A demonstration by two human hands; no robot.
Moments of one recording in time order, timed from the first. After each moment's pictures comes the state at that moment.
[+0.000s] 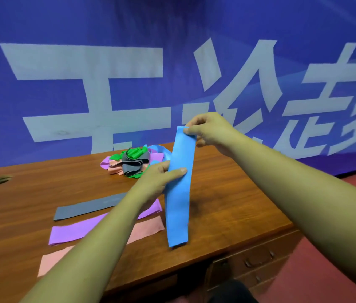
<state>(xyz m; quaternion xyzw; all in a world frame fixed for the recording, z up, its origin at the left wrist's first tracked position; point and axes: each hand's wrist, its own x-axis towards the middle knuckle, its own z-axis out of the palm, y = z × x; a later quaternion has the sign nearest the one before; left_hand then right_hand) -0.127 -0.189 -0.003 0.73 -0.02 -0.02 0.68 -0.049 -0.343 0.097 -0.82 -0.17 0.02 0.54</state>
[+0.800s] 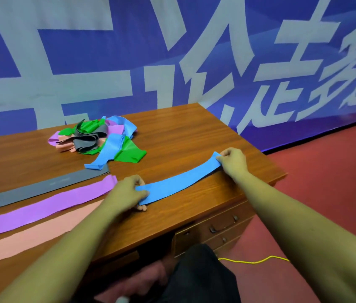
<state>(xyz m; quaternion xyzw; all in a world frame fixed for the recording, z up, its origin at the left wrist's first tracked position) -0.101 -0.221 -0.122 0.87 0.08 -0.10 0.48 0.011 -0.523 -0.112 -0.90 0.11 -0.08 0.42</state>
